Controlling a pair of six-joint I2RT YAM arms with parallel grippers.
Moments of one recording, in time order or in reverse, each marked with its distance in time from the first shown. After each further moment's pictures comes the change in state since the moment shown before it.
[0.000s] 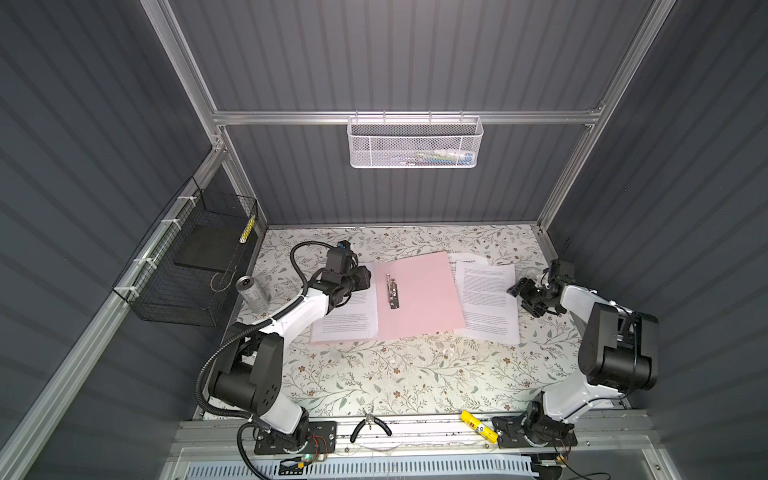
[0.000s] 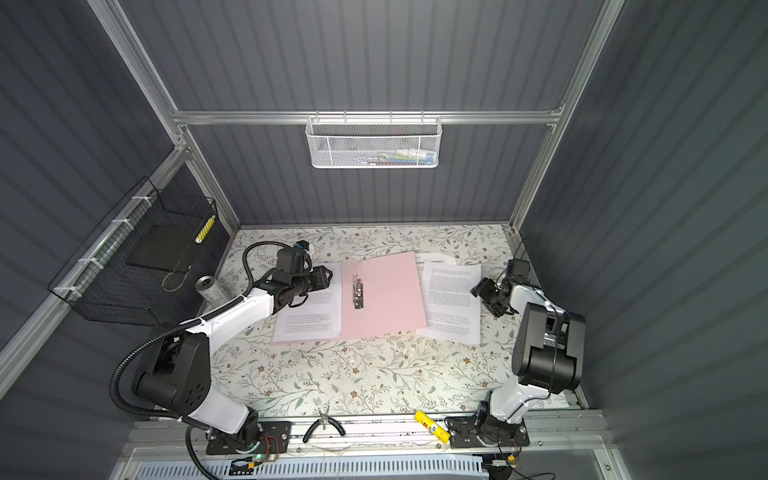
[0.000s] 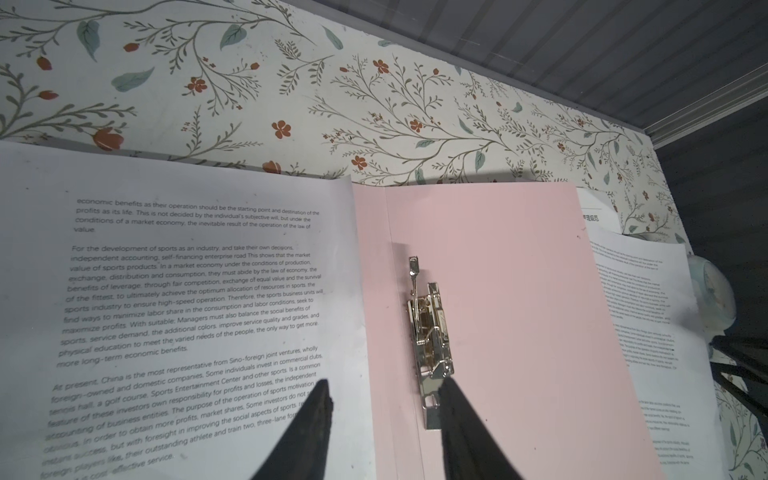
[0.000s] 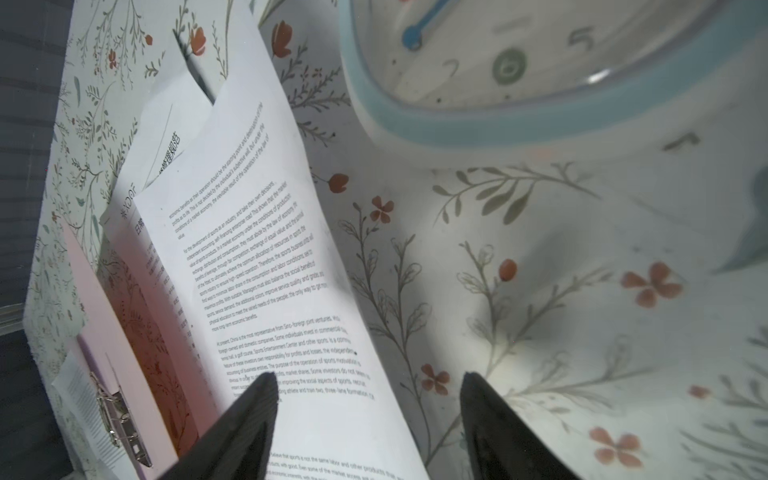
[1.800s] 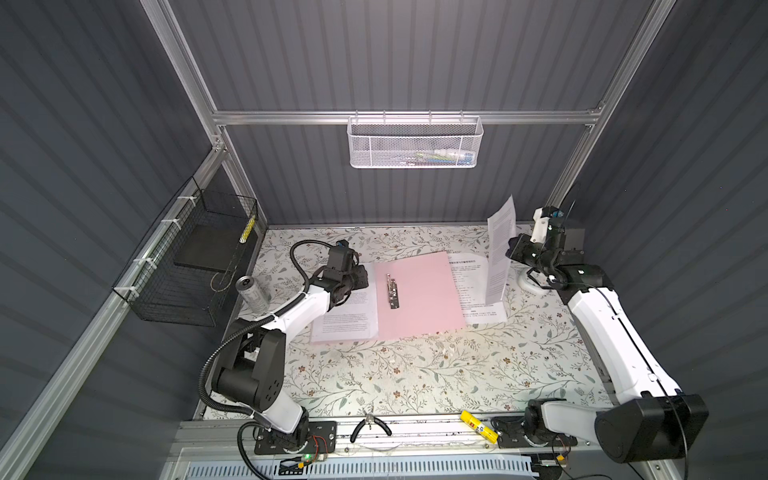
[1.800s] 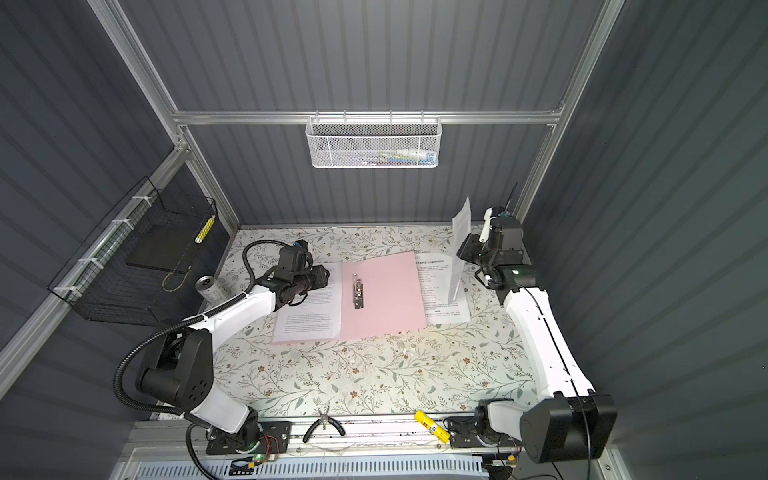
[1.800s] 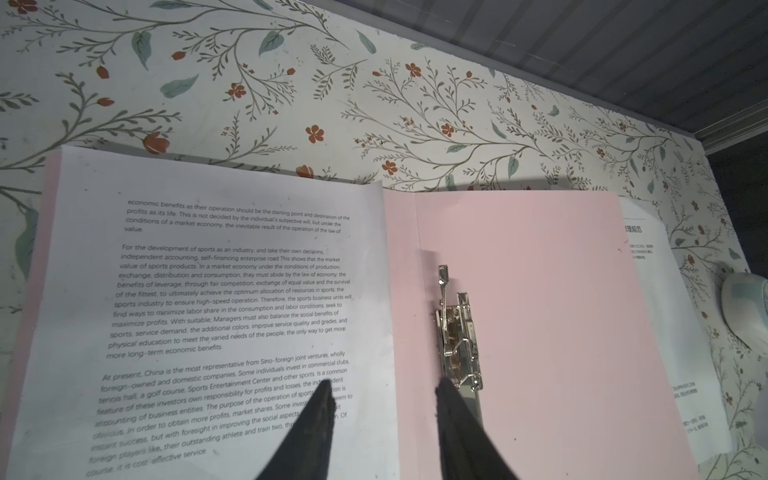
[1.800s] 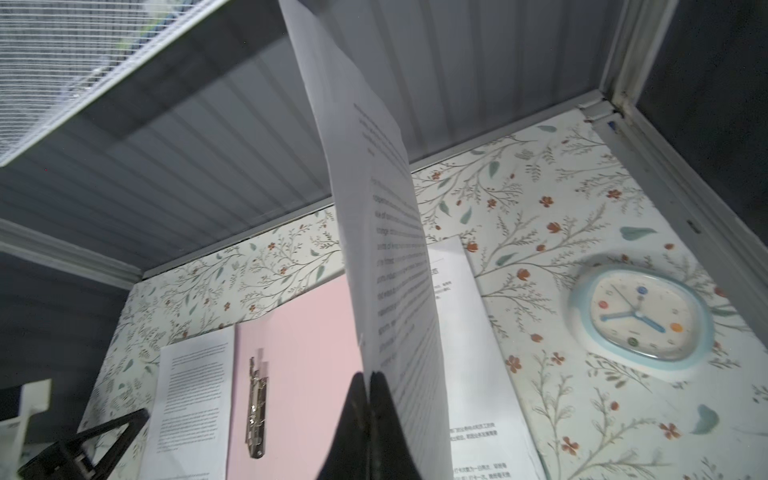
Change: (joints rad) left arm 0.000 0.027 0.032 -0.042 -0.075 0.004; right arm 0.375 -0.415 0.323 -0.136 0.258 -0.064
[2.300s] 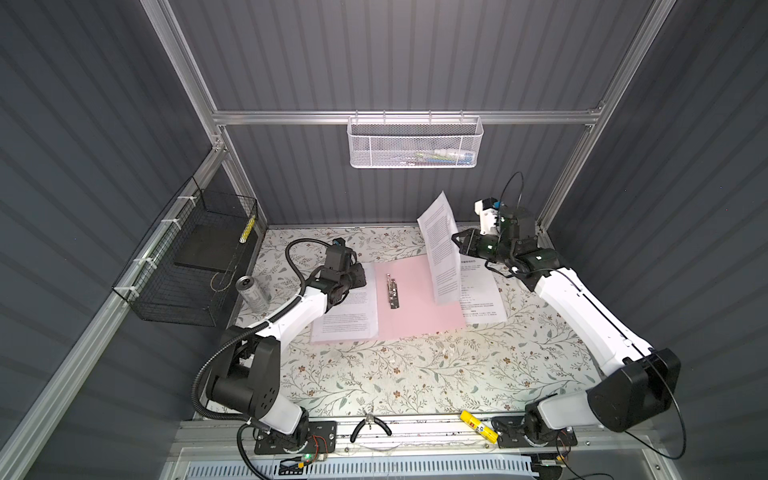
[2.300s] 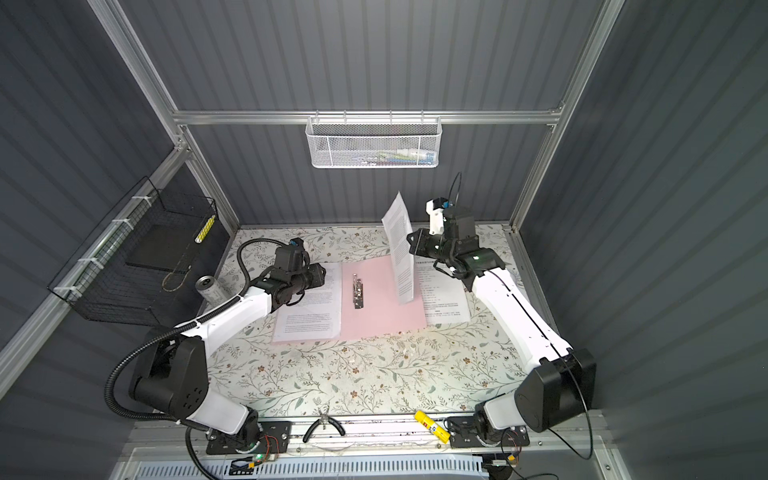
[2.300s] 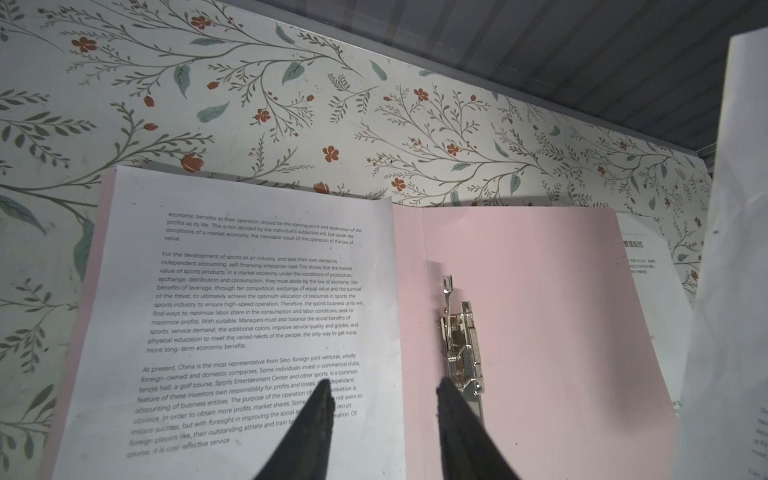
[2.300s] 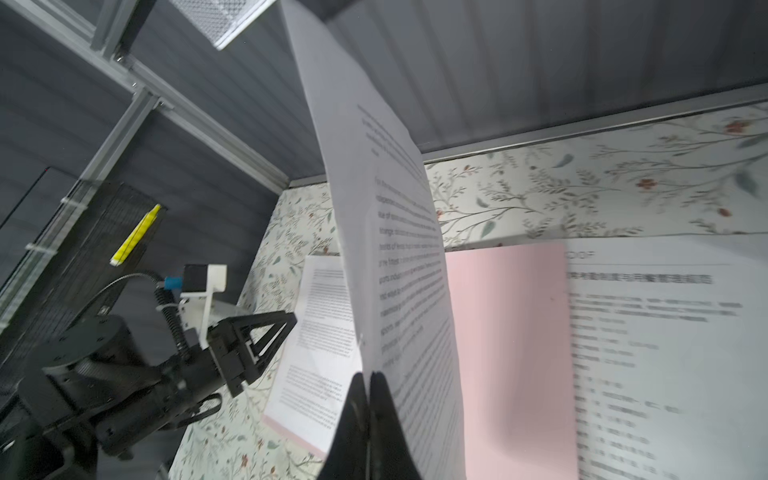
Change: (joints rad) left arm 0.000 -0.057 -0.011 -0.015 -0.050 0.000; right arm 0.264 0.187 0.136 0.090 -0.213 0.086
